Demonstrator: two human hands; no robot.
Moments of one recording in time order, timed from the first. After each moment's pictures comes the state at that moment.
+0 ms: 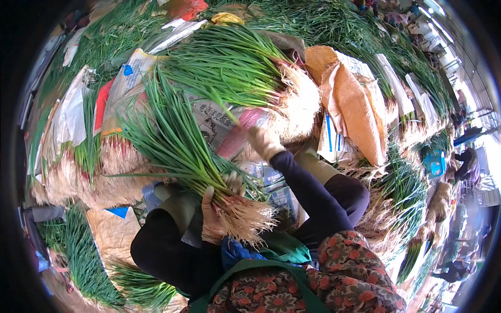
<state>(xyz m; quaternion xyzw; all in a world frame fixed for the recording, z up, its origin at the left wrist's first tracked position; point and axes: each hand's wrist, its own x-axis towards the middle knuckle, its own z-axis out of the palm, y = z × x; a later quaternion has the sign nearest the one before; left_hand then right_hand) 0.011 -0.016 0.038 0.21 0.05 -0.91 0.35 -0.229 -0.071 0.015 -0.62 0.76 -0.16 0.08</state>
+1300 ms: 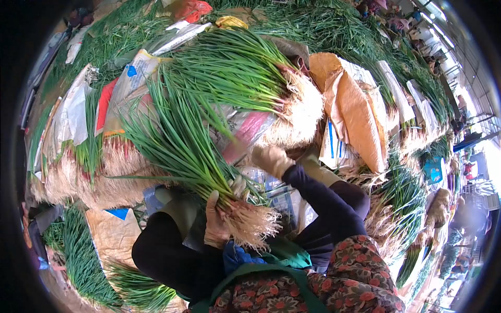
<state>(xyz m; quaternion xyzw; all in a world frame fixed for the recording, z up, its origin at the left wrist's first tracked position) 0.018 -0.020 0.019 0.16 0.01 -0.93 0.31 -0.235 -0.039 0.001 -0.73 0.68 -0.05 0.05</state>
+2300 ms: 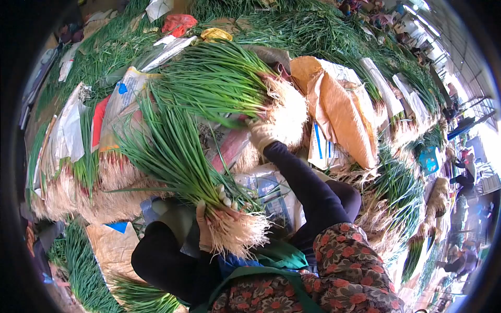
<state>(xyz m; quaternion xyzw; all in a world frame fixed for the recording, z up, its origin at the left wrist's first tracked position) 0.019 -0.013 0.047 0.14 -0.02 -0.94 0.33 -0.287 -0.106 -0.008 -0.59 0.80 0.04 -0.03</state>
